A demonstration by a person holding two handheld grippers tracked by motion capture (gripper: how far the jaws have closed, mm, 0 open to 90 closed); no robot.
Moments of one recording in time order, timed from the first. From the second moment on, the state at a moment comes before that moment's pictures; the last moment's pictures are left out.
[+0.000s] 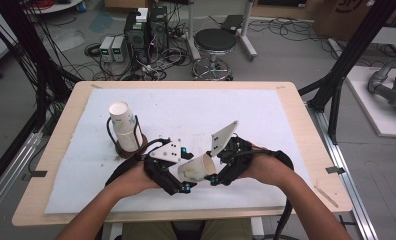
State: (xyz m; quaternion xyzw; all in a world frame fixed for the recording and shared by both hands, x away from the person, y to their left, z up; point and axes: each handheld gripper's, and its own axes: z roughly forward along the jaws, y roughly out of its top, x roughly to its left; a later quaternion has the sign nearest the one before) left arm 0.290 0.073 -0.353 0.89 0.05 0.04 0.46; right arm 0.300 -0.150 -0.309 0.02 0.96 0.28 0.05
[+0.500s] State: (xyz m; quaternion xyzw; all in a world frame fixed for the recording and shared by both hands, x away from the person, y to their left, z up) left arm 0.294 0.065 -0.358 0.90 0.05 0.04 0.44; right arm 0.300 -0.136 -0.302 0.02 0.97 0.22 0.05
